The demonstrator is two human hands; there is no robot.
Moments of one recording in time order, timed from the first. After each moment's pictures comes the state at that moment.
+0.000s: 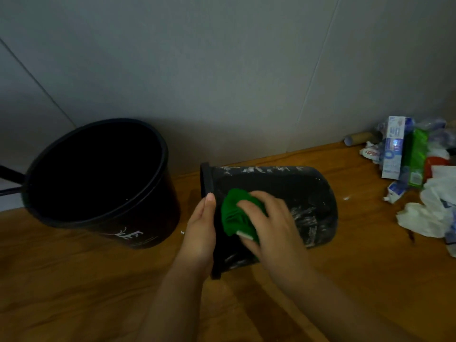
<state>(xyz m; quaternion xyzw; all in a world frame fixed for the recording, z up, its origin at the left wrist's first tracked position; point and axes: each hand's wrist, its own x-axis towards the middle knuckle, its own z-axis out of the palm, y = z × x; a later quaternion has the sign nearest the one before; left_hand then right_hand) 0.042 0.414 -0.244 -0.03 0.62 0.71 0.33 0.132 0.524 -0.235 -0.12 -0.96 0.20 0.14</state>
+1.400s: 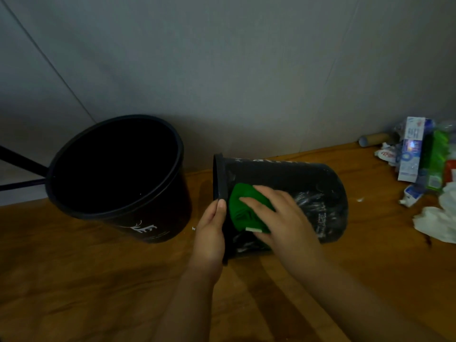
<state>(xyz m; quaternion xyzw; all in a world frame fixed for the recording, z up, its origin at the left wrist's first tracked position) 0.048 0.403 -0.259 -0.02 0.61 0.74 0.29 0.121 0.534 -0.248 -0.05 -0.98 0.14 0.17</state>
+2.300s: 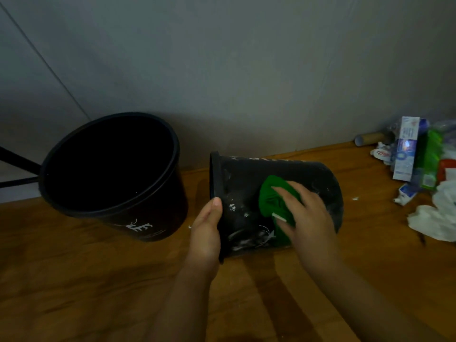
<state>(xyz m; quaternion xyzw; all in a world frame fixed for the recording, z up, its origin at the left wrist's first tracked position) 0.048 0.404 -0.260 -0.04 0.59 0.75 0.30 0.138 0.563 -0.257 -0.16 -0.95 0.18 0.19</state>
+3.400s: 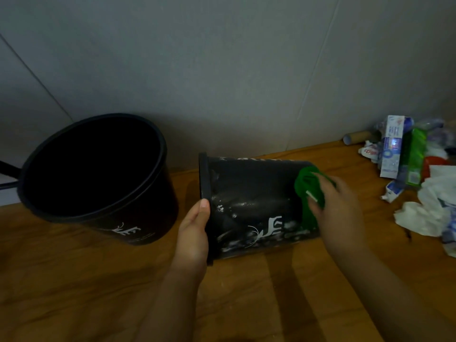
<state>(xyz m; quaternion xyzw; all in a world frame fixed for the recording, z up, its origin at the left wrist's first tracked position) 0.051 0.404 -0.252 -0.05 0.63 0.72 0.29 0.153 0.627 -0.258 -0.33 -0.91 0.17 0.18</state>
